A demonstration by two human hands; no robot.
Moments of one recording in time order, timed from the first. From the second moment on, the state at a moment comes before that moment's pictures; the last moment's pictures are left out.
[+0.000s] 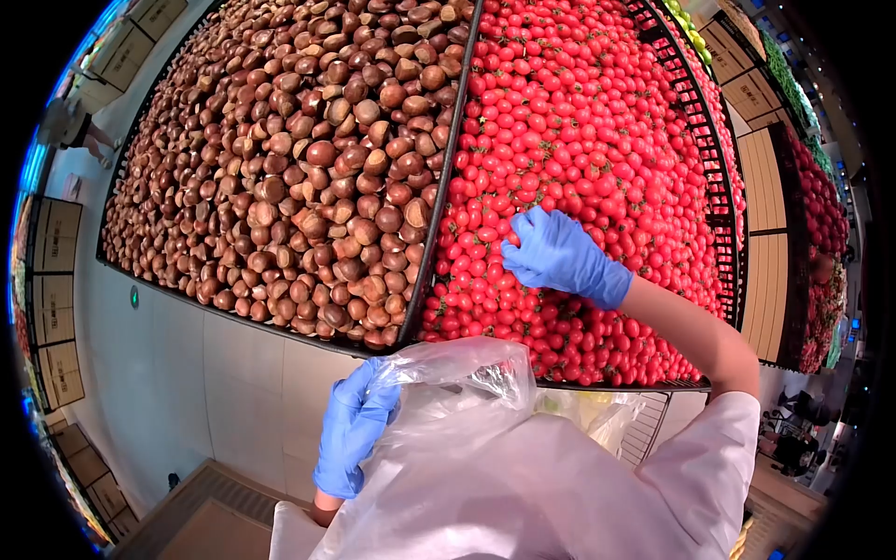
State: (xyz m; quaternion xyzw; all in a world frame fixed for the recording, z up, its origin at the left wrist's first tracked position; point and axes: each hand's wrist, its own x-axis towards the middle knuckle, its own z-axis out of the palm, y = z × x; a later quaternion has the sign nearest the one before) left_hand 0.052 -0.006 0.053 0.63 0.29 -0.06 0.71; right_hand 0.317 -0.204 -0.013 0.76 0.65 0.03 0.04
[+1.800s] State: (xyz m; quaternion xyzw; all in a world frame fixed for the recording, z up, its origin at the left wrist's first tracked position) left_hand 0.048 -0.010 0.048 0.63 0.27 -0.10 0.72; right_hand 0.254 -0.135 -0.055 0.90 0.45 0.02 0.00
